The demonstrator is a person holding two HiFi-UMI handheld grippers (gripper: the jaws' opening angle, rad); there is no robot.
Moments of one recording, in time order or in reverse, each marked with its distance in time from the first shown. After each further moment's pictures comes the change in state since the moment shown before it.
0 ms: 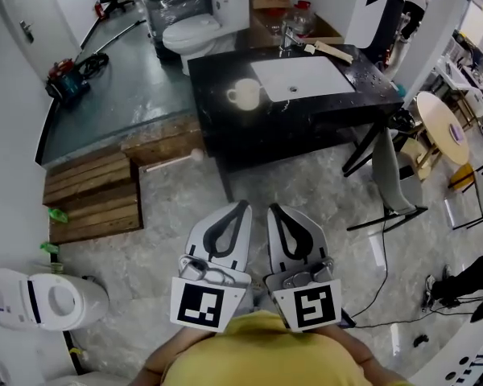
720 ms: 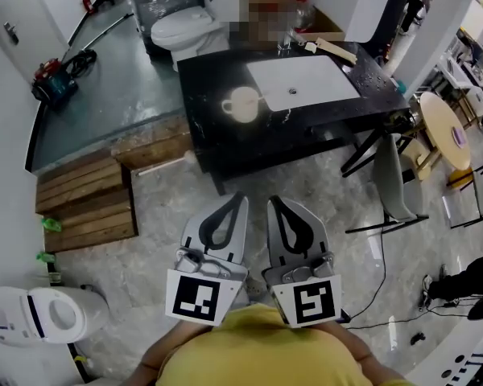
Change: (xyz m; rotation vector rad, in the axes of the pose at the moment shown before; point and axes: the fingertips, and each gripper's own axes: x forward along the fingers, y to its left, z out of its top) left arm 0.092 0.065 -0.011 -0.017 0.015 -0.029; right arm 0.098 -0.048 -0.011 0.011 0.012 -0.046
